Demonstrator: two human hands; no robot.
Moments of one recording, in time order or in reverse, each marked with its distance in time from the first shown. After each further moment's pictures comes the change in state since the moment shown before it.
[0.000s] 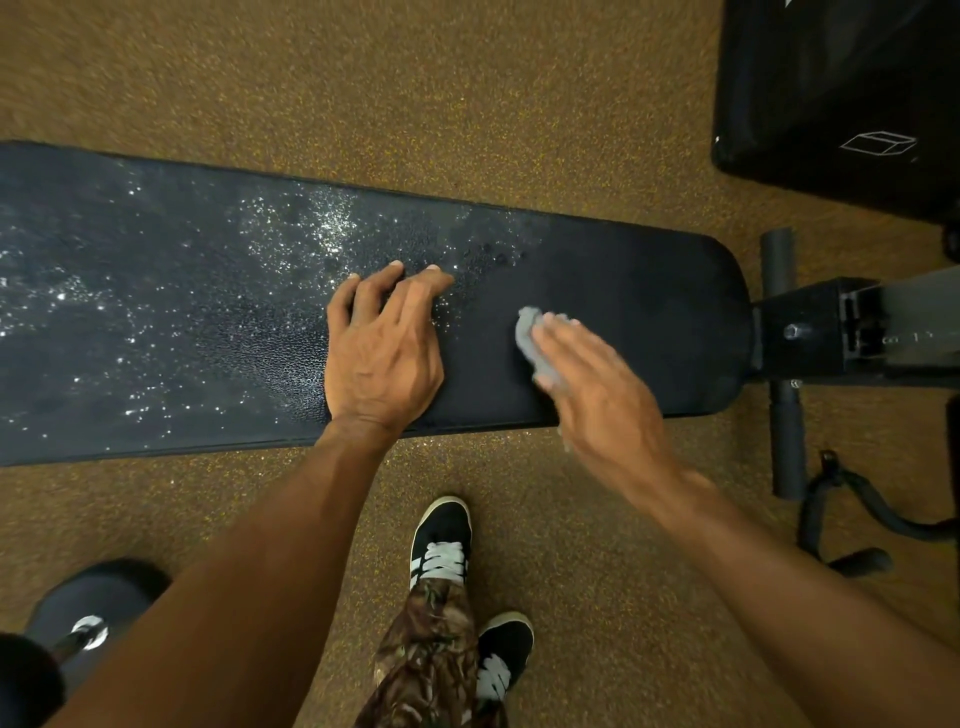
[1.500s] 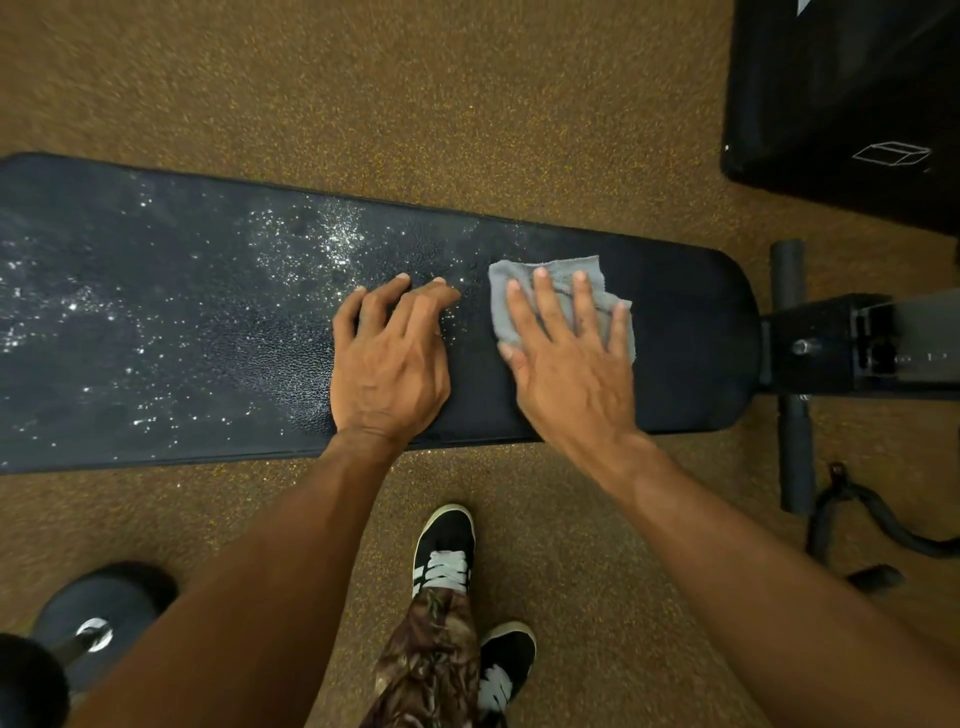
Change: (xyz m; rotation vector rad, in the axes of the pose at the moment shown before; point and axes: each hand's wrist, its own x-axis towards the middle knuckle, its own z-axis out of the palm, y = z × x) left_hand 0.000 -0.003 0.003 0.041 0.047 0.032; right_hand 0.050 -0.014 0.016 -0.414 -0.178 0.186
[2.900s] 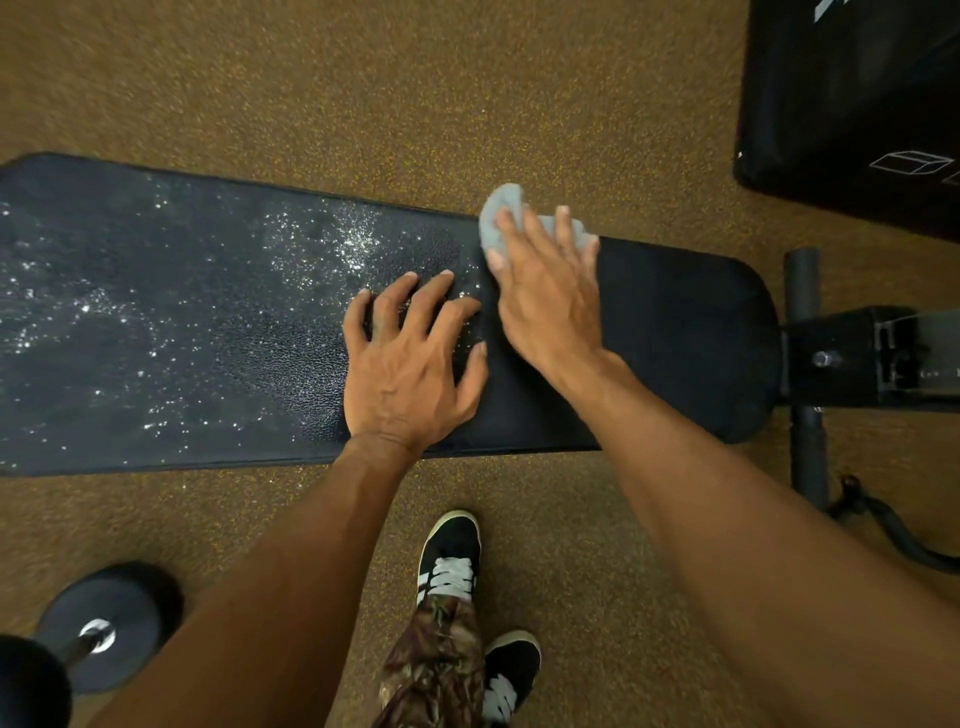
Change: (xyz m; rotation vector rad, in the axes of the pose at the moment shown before) left_hand 0.002 0.000 0.000 0.141 -0.060 0.016; right_hand 0.079 -0.026 -0.017 0.294 0.078 0.042
